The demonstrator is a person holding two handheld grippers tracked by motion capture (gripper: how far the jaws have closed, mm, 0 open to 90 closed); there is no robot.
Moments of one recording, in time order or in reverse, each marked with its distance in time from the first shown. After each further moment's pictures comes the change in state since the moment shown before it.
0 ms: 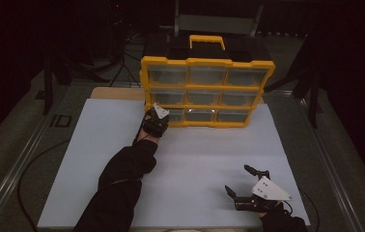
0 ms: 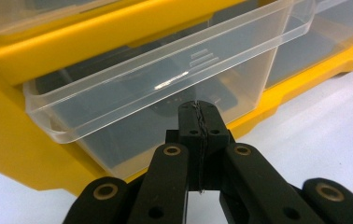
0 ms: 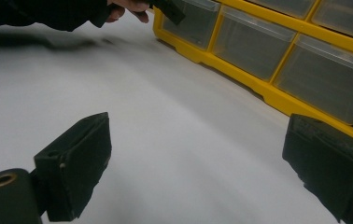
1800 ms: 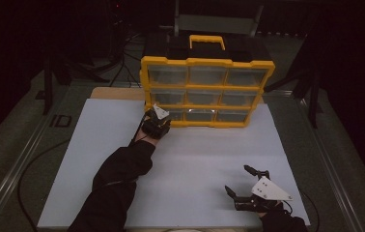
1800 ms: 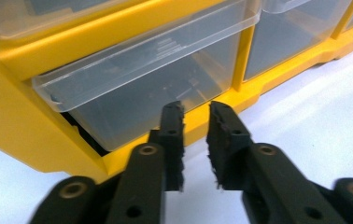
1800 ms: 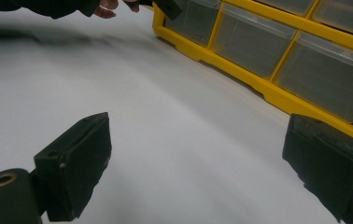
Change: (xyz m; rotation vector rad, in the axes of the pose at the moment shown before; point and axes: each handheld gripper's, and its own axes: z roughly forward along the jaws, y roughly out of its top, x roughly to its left) left arm -0.004 0.002 -0.018 0.039 -0.031 0.012; right arm 0.000 -0.001 0.001 0.007 -0.002 -0.003
